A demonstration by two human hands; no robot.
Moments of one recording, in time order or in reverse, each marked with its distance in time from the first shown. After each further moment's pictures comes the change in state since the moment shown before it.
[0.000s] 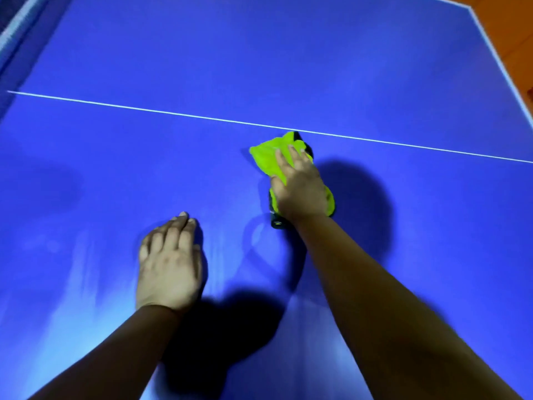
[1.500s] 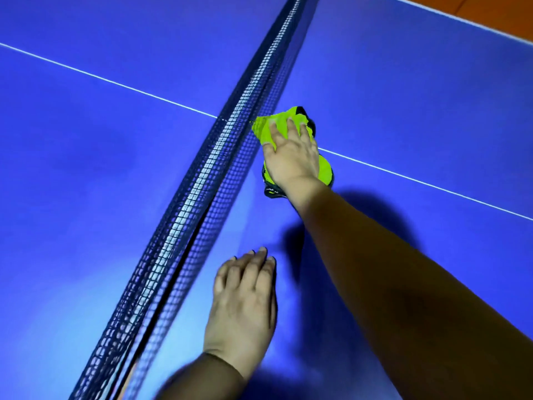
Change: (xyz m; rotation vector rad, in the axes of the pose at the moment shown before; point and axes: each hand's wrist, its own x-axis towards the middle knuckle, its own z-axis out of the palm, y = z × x) left_hand 0.004 -0.261 -0.048 -0.090 0.033 -0.001; right_hand 0.148 -0.419 0.126 -0.126 -0.152 -0.139
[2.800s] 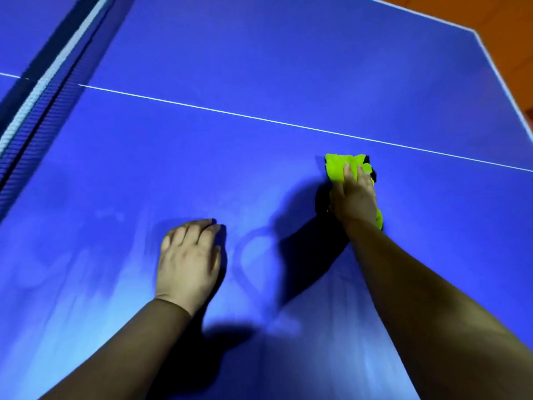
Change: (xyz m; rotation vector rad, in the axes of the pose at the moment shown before) left_hand -0.041 0.217 0.030 0.004 0.027 0.116; right_hand -0.268 0.421 -0.058 0.093 0.140 0.537
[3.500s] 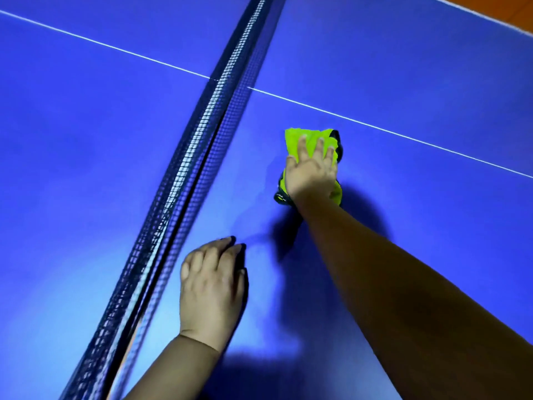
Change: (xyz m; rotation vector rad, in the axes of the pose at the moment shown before) left_hand -0.091 -0.211 -0.082 -0.097 0.078 -0.243; right_hand -0.117 -0.376 0.098 -0.037 -0.055 -0.215
